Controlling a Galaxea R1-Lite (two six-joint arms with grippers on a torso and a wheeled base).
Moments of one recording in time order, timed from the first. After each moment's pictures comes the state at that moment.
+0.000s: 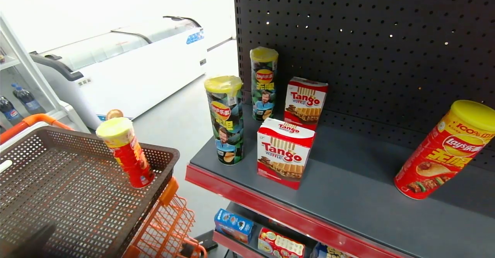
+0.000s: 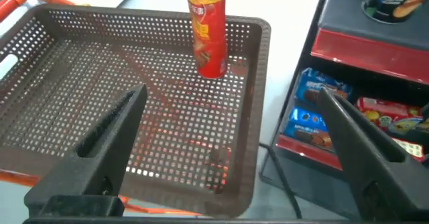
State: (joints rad) left arm 0.00 0.65 -0.33 -0.14 0.04 0.06; right arm -0.01 0.00 0.00 0.00 0.01 -0.01
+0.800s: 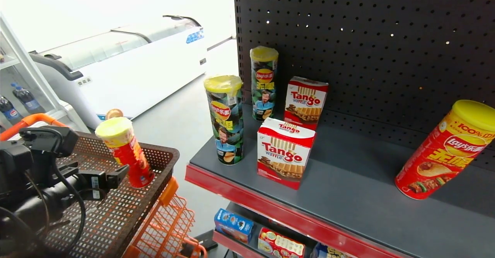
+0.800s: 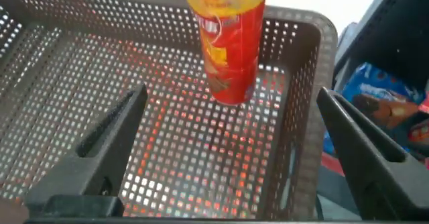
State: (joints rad) left arm 0.03 1.47 -0.37 -0.79 0.12 0.07; right arm -0.01 0.00 0.00 0.00 0.01 -0.01
